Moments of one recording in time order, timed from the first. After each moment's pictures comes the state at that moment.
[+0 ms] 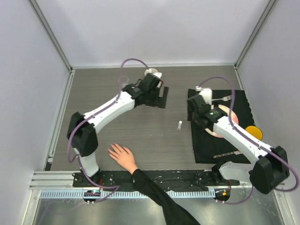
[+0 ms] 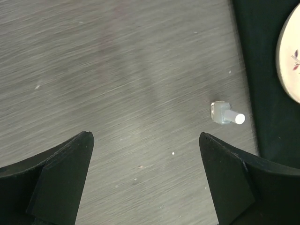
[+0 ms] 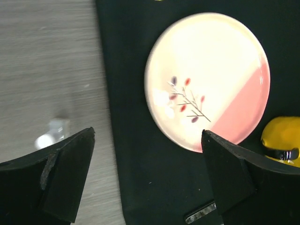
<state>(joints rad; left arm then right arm) -0.70 1.73 1.56 -0.65 -0.08 -0.42 0.61 1.25 0.96 -0.68 0.68 0.41</state>
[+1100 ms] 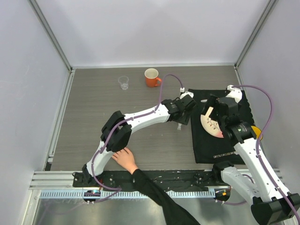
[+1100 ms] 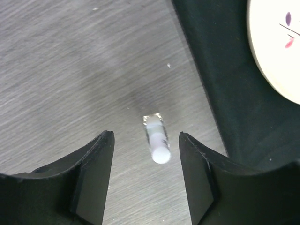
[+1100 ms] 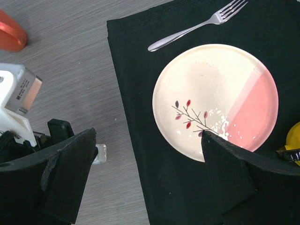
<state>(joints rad) -1.03 2.20 1.90 -0.66 -0.28 -0.52 0.26 0.82 0.85 -0.59 0.38 0.45</state>
